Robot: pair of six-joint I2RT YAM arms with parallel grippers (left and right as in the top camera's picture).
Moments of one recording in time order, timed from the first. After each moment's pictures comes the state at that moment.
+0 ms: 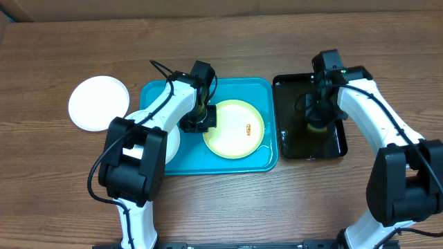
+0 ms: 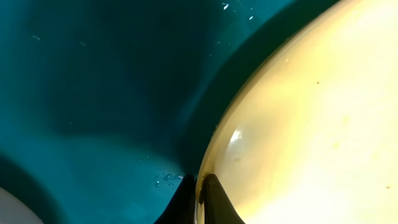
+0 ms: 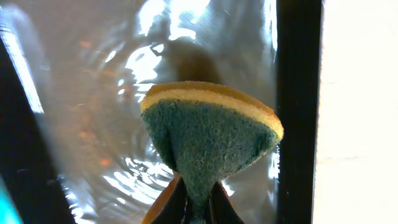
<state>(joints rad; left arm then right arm) -0.35 2.07 1.45 -0.96 0.10 -0.37 0.15 1.84 1.37 -0.98 0.10 0.21</state>
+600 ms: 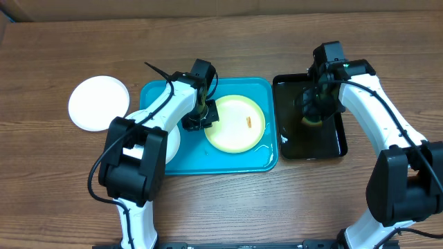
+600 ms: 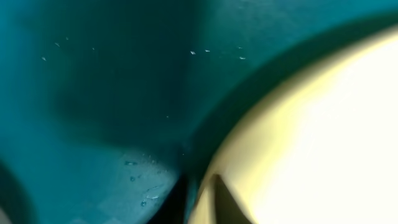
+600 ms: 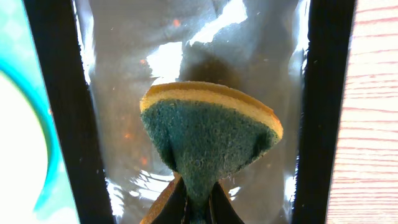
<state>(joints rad) -0.35 2.07 1.44 -0.89 0.09 -0.57 0.15 1.84 1.43 -1.00 0.01 0.15</state>
